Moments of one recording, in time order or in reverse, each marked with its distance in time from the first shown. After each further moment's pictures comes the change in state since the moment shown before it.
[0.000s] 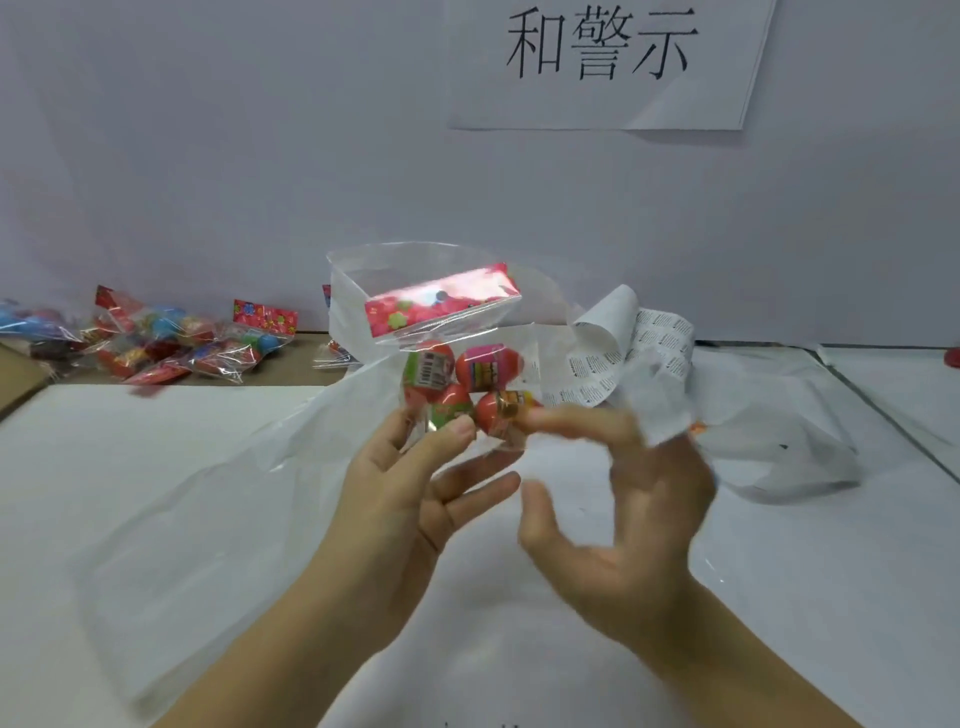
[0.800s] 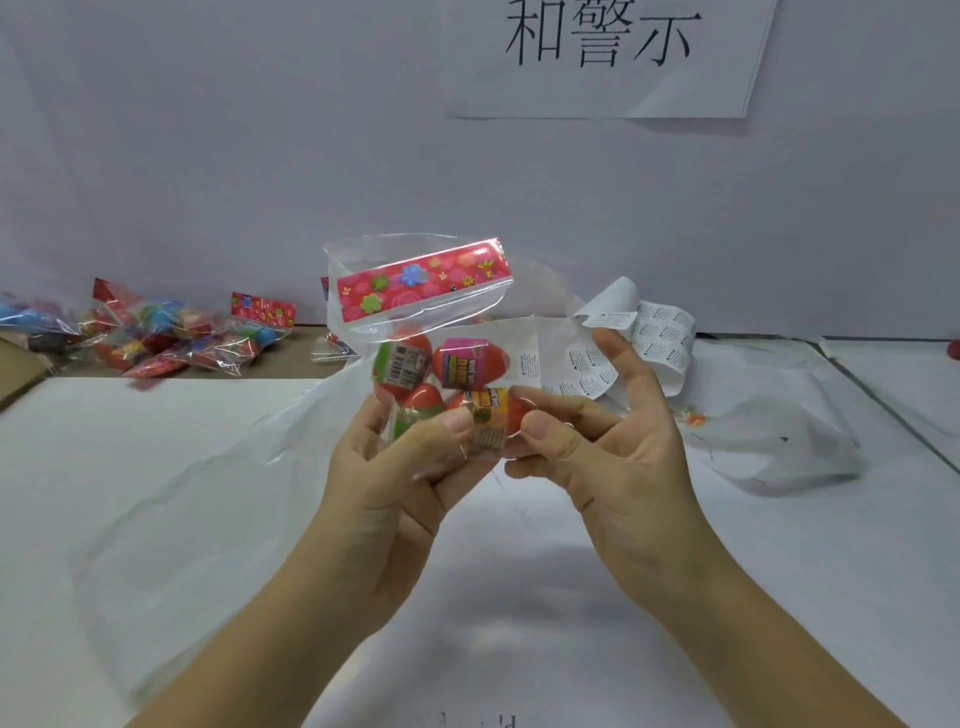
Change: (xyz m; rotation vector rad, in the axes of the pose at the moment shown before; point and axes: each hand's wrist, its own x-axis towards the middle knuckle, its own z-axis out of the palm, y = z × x) left_hand 0.002 0.005 -0.004 -0.007 -0.033 0.051; right_hand 0.014 0.000 -0.003 0.574 0.041 0.861
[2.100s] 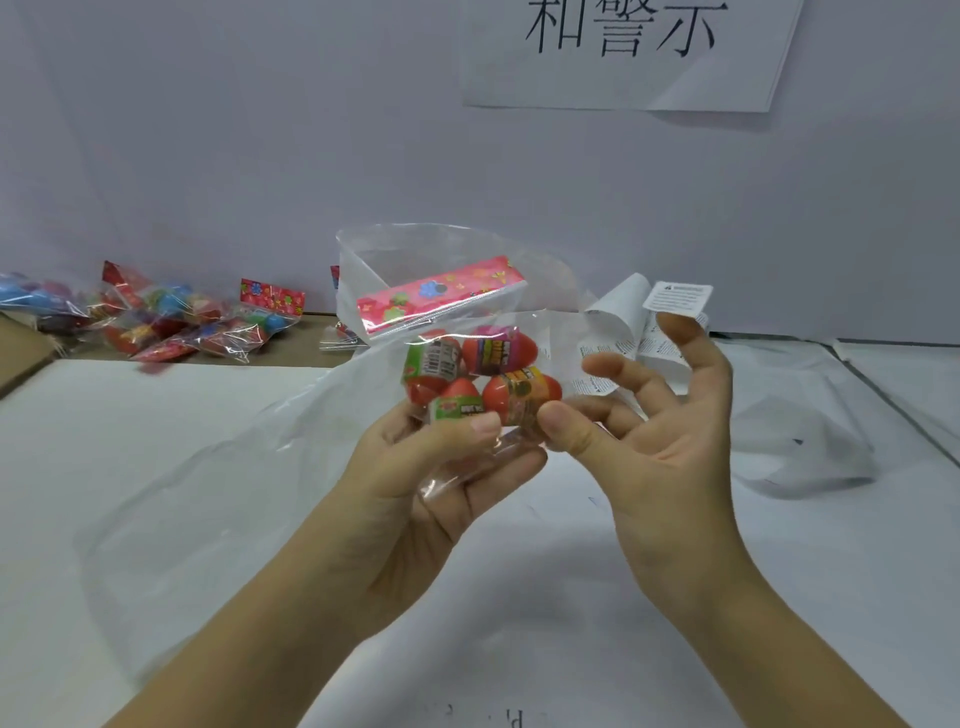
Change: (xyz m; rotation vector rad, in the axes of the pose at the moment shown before) left_hand -0.003 0.008 0.001 -0.139 -0.182 -0.181; right_hand -0.003 -0.006 0.004 -0.041 0.168 -0.159
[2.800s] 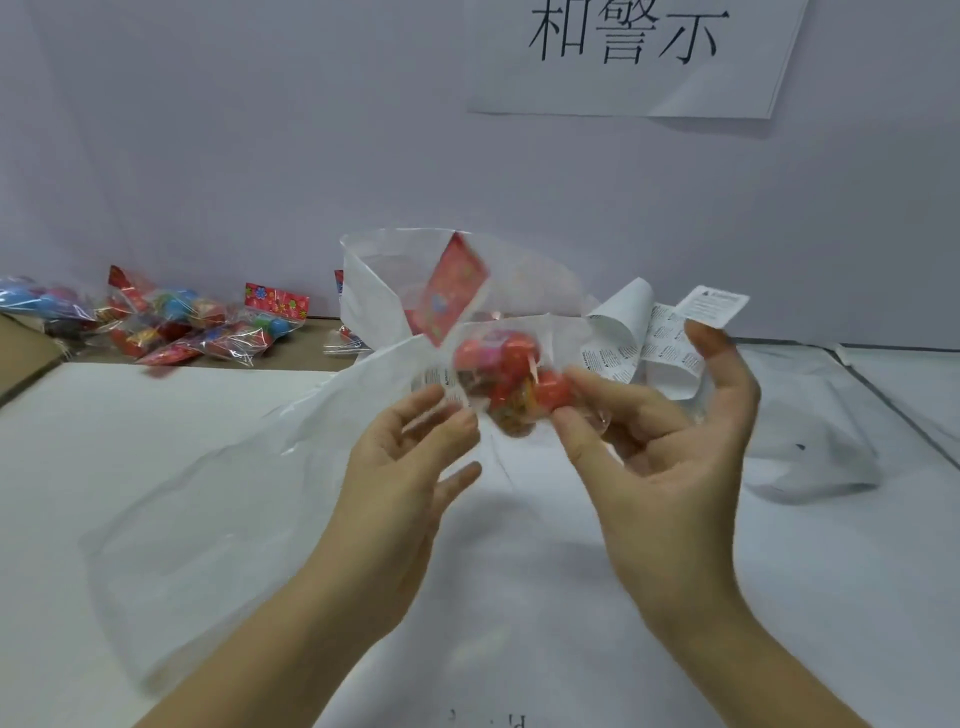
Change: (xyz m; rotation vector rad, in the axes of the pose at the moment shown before) left_hand 0.006 -0.013 -0.001 0.255 0.374 0.092; right_hand -0.010 0.011 0.001 -0.187 0.028 -0.225
